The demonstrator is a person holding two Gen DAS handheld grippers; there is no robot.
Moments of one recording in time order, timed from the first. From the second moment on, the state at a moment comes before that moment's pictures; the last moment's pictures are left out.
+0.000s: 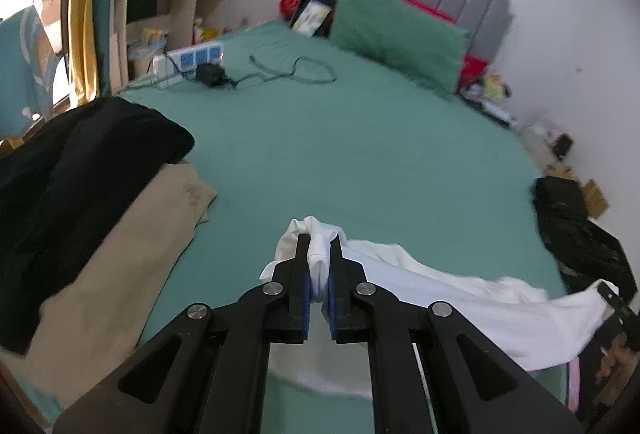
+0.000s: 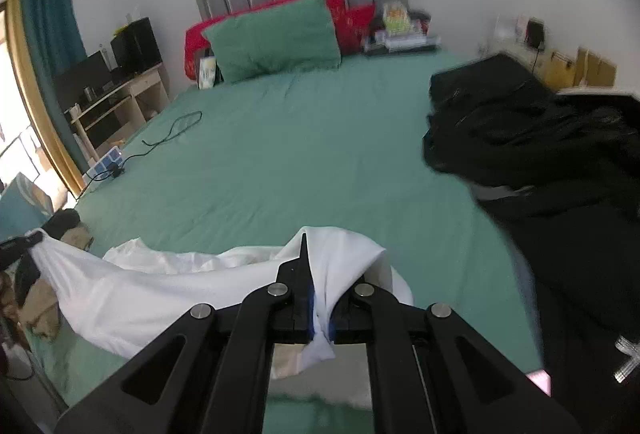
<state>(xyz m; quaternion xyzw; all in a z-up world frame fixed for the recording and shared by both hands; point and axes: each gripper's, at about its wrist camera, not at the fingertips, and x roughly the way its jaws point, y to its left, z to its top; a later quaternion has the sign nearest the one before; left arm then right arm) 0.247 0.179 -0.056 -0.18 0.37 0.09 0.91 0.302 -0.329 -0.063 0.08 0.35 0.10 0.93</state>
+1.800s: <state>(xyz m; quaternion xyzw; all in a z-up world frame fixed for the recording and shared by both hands) 0.112 0.166 -0.124 -0.15 0.48 0.07 0.86 0.145 -0.352 -0.138 0.09 0.46 -0.02 0.88</state>
